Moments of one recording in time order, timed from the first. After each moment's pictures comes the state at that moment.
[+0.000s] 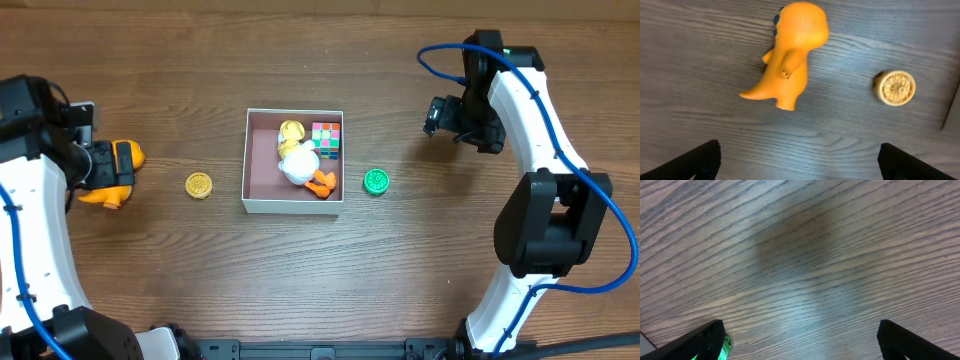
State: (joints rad) left arm 0.41 1.49 1.36 -1.15 0.01 0.23; right arm 0.02 2.06 1.78 -1.27 0.05 0.36
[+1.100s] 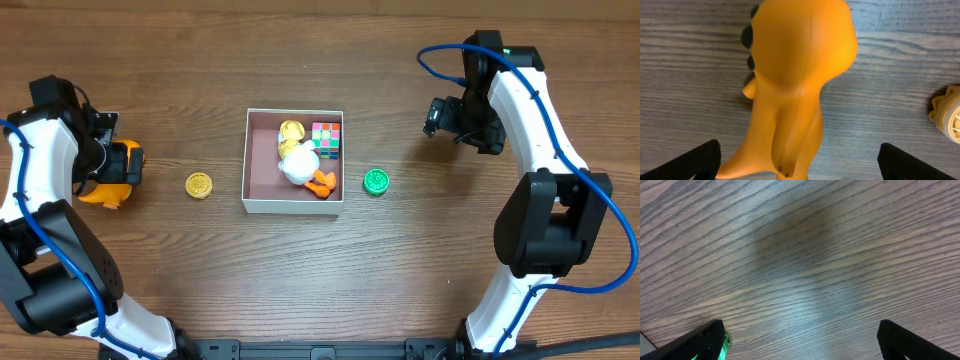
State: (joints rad) left arm 0.41 1.83 1.36 -0.98 -0.02 0.35; right arm 0.02 2.06 1.78 -1.28 0.05 0.36
